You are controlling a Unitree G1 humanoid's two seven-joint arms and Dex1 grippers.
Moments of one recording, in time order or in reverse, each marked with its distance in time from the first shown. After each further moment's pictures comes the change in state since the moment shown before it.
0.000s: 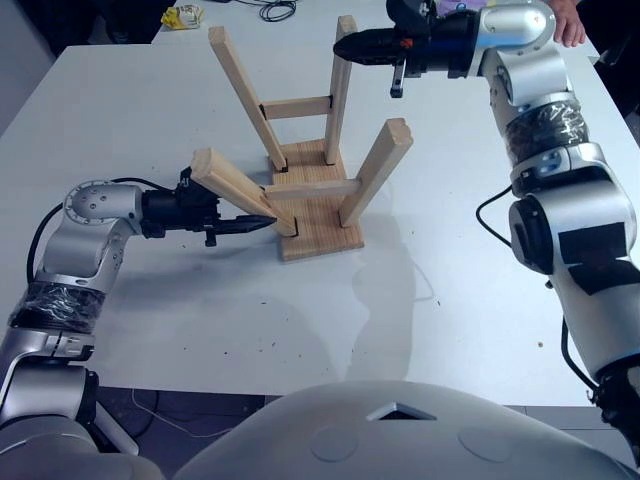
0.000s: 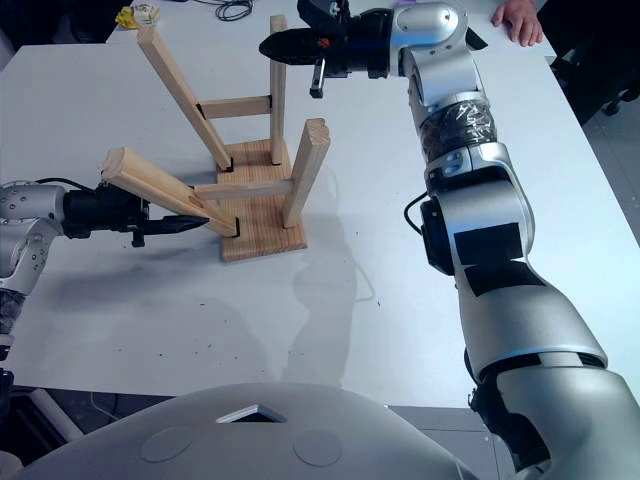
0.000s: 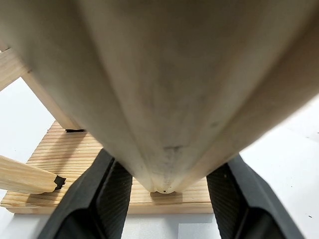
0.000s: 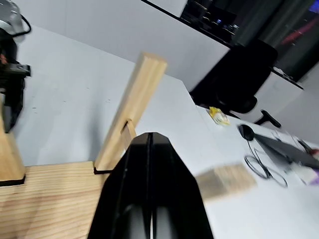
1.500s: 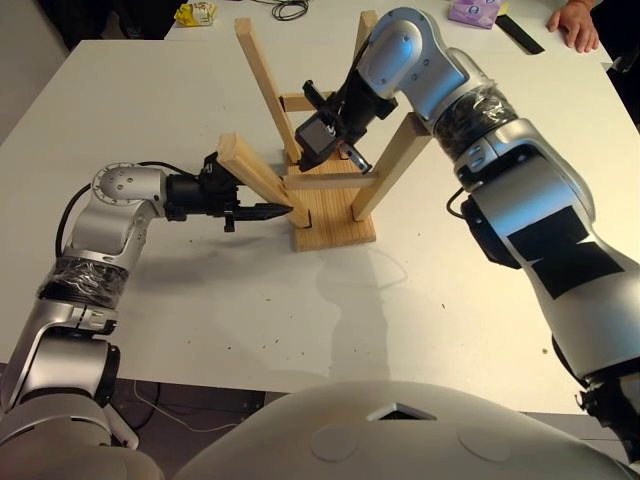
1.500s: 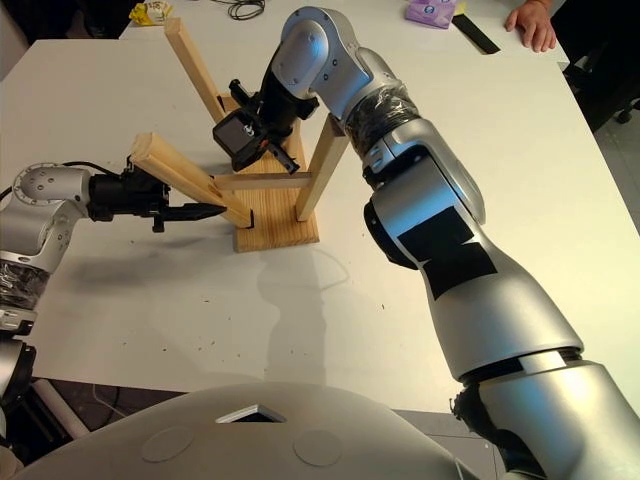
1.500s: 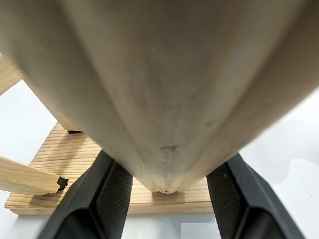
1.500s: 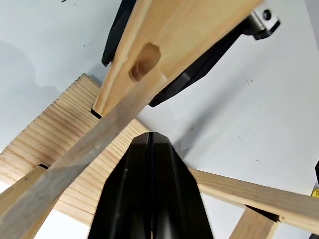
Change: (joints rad) left arm -0.157 -0.071 -0.100 0.105 0.047 -0.014 0.004; right arm -0.138 0.174 0.363 0.190 -0.354 -0.465 0.212
